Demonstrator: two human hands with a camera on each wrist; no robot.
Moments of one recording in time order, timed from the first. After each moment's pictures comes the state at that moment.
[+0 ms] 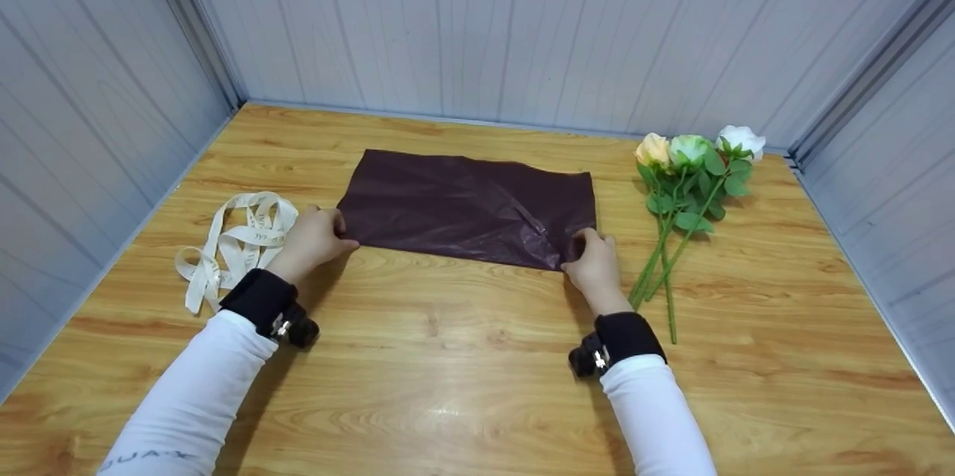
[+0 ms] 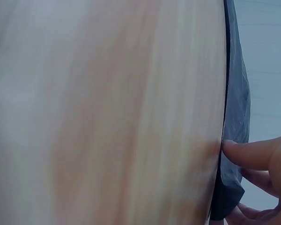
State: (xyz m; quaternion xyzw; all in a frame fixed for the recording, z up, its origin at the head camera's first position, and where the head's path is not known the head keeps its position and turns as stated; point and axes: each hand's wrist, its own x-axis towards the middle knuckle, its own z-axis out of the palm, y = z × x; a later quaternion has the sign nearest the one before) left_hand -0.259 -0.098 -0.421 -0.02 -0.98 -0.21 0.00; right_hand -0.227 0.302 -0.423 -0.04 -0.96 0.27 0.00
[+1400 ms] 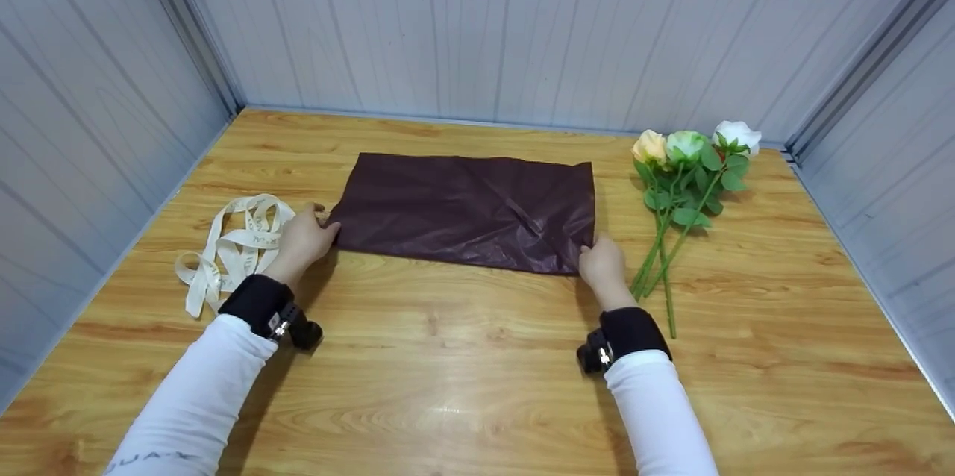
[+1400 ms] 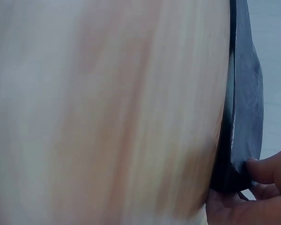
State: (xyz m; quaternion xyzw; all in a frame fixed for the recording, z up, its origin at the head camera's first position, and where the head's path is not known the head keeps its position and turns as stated) left_hand -0.265 -0.103 -0.425 0.10 -0.95 -0.30 0.02; right_hand -0.230 0.311 -0.416 -0.13 -0.95 0.29 -0.04
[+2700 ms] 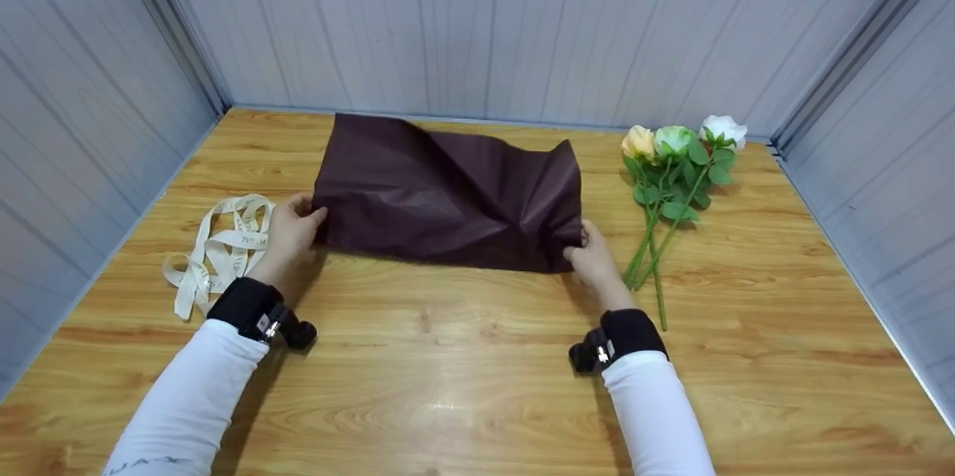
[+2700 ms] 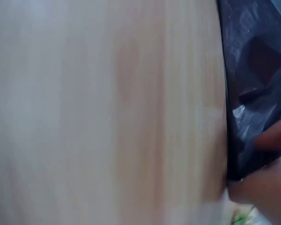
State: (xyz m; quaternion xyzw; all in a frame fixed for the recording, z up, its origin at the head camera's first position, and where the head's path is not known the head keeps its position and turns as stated) left_hand -0.273 -0.097 -0.424 0.09 -0.79 -0.59 0.11; right_hand -0.223 0.317 -0.424 -0.09 -0.78 0.62 -0.05
